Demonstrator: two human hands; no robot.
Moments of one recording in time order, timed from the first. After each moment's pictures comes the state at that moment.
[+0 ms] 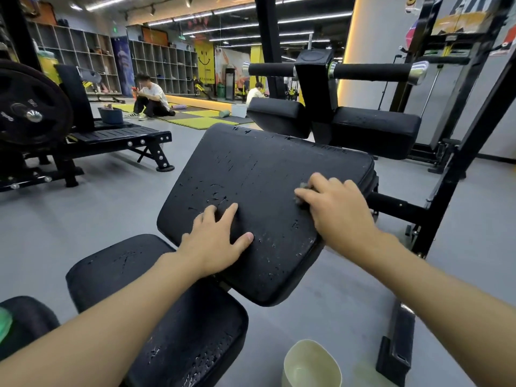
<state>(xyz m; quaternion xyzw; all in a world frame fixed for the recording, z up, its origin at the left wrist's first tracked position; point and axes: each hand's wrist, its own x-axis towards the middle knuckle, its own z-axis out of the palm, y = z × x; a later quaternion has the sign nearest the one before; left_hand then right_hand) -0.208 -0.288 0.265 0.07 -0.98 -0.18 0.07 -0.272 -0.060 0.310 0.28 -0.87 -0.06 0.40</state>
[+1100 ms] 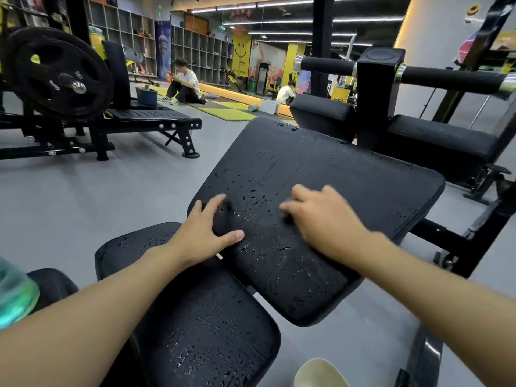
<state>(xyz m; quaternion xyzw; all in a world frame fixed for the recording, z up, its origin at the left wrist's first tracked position) -0.218 -0.381 0.229 0.10 -0.92 -0.36 0.12 -0.301 -0.143 0.299 0.43 -0.85 -0.11 0.29</state>
